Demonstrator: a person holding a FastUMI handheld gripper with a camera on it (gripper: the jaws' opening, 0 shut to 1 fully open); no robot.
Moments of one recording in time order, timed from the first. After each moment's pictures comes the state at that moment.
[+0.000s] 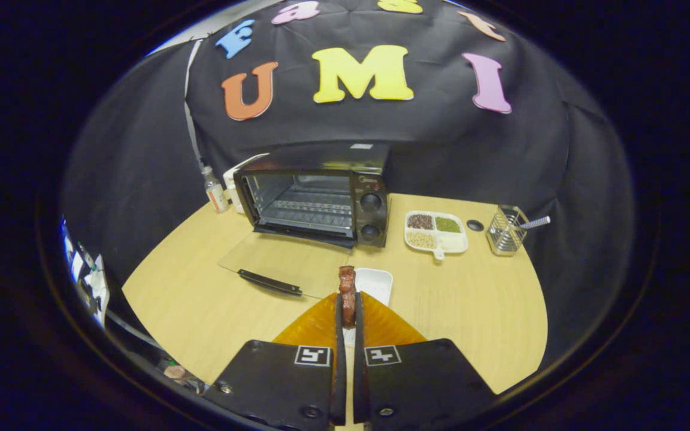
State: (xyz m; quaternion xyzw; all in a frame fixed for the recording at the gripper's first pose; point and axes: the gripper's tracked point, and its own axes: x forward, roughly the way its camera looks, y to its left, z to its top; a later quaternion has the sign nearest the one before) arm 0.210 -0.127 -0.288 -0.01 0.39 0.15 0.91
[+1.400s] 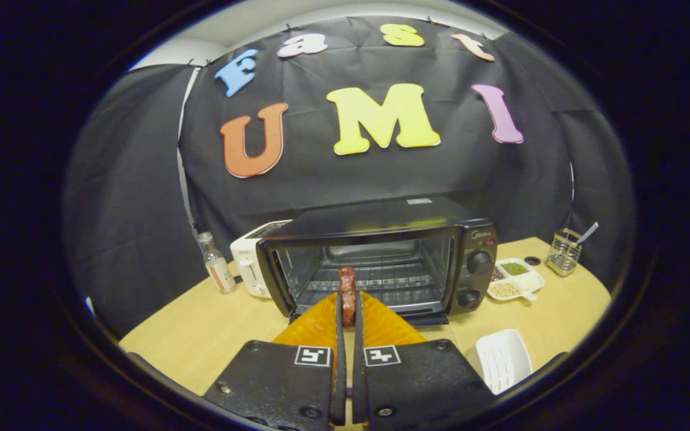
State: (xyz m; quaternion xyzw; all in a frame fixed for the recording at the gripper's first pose) arm 0.336 0.051 -0.332 0.11 0.24 0.10 0.96
